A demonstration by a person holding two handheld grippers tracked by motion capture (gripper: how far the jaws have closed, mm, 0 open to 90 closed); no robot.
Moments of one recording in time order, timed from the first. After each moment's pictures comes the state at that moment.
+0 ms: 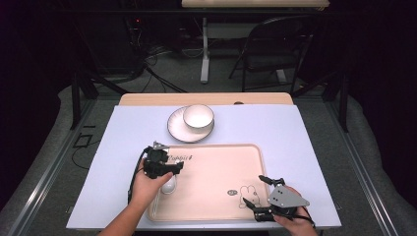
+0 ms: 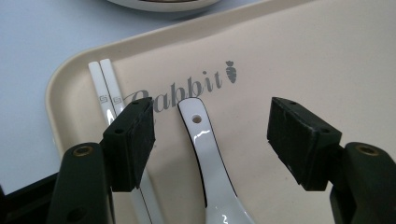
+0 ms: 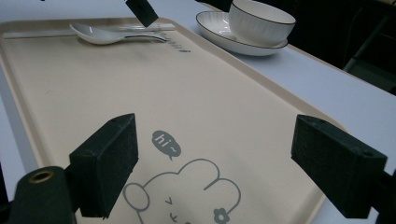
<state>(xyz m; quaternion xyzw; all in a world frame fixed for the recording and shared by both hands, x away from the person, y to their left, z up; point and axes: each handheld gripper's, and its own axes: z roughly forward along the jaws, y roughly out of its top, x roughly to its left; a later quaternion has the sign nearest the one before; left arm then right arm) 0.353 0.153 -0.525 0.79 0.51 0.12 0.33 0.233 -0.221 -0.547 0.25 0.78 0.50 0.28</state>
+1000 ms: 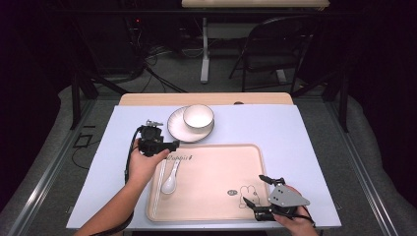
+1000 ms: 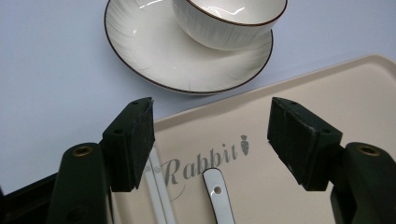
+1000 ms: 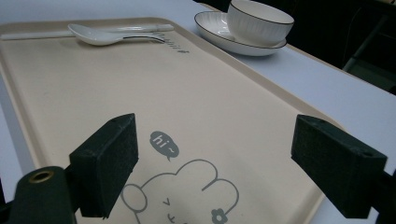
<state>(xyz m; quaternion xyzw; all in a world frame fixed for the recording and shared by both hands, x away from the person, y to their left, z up) 0.393 0.159 -0.477 0.75 0.54 0.13 0.35 0.235 -0.222 -0.547 0.25 0.78 0.50 0.28</state>
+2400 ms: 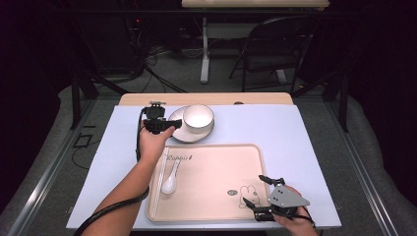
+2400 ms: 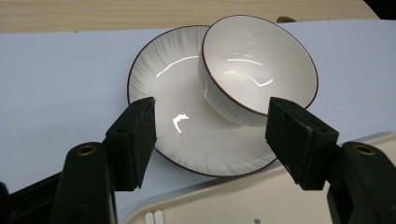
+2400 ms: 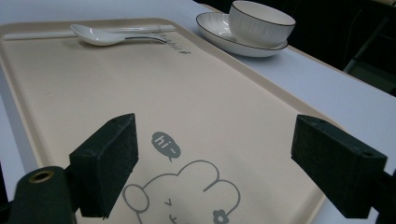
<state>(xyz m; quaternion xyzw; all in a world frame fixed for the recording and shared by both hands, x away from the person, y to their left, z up) 0.452 0.147 -0.460 0.71 0.58 0.15 0.36 0.234 -0.222 -0.547 0.25 0.78 0.50 0.28</state>
